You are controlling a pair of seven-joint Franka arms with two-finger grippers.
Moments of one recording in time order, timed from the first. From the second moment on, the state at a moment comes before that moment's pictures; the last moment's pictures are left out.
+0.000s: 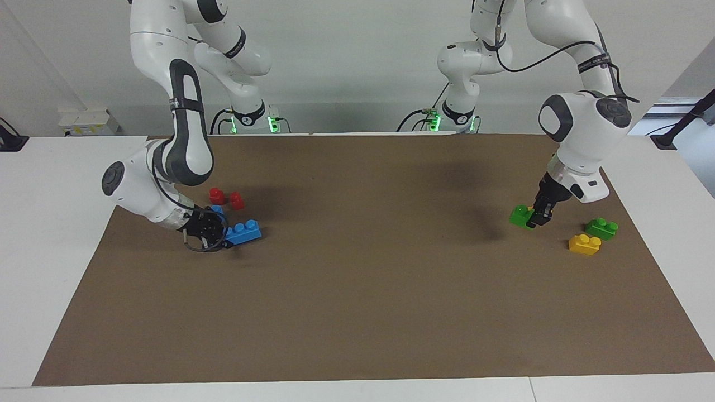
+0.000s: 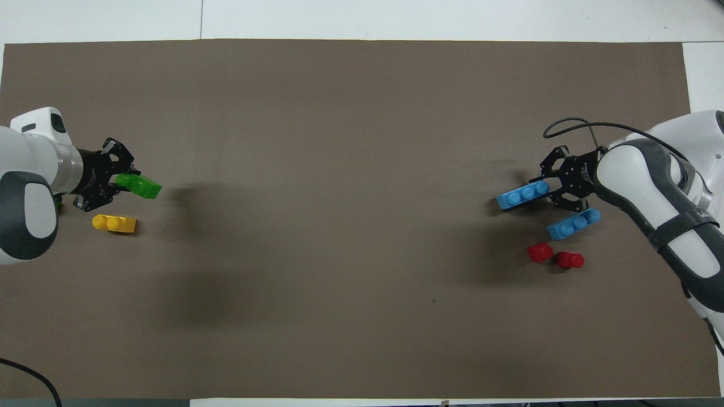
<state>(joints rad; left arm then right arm) 0.04 0.12 0.00 -2.04 -0.09 2.27 -0.91 -0.18 0.33 0.08 -1.98 0.43 2.14 0.90</state>
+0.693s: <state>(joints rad) 0.09 0.37 0.00 -1.87 -0.09 2.36 -0.90 -0.19 0.33 0.09 -2.02 0.43 2.23 0.89</state>
